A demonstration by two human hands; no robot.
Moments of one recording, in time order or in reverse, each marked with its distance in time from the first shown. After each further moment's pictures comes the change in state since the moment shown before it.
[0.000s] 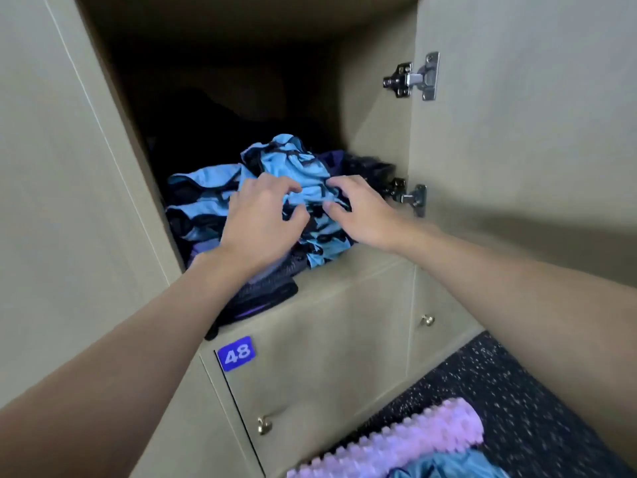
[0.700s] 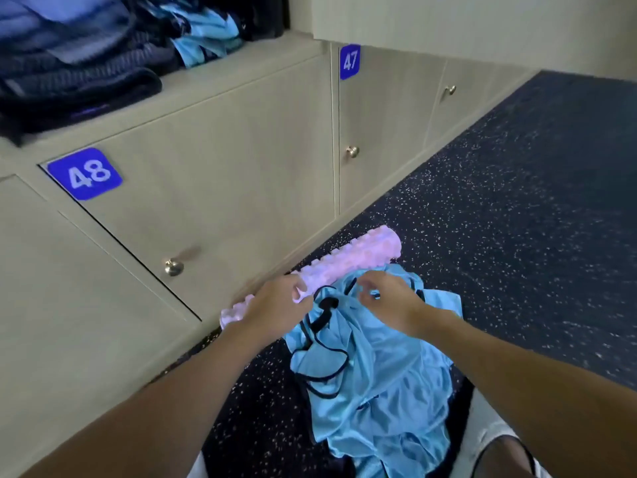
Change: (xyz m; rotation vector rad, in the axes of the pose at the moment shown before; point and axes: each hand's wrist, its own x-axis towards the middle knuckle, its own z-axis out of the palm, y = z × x) left_hand -0.316 0.019 0.232 -0.327 -0.898 -0.347; right_hand -0.360 0.186 0.136 0.001 -0.381 0.687
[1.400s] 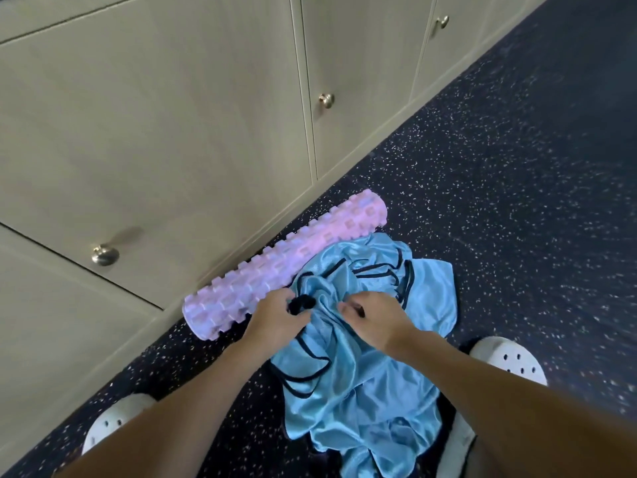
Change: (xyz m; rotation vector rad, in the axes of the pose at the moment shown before) left_hand 0.021 -0.026 0.092 -0.152 -0.081 -0.165; right_hand -0.004 0.058 0.059 -0.064 -0.048 0.018
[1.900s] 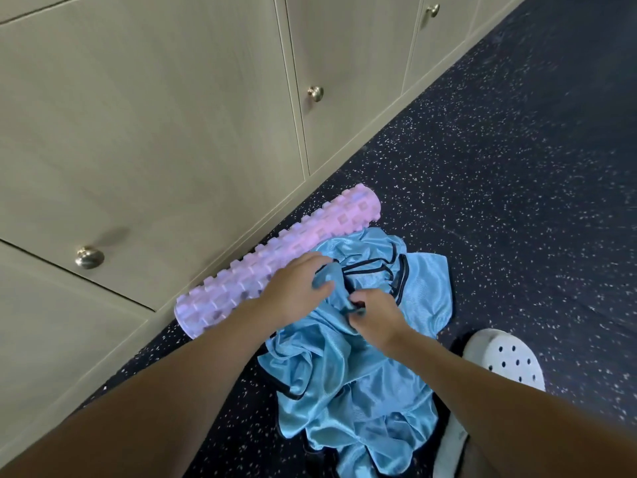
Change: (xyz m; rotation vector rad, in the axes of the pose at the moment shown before) left_hand 0.027 0.047 0.000 0.281 -0.140 0.363; right_hand 0.004 0.013 0.014 0.288 0.065 0.166
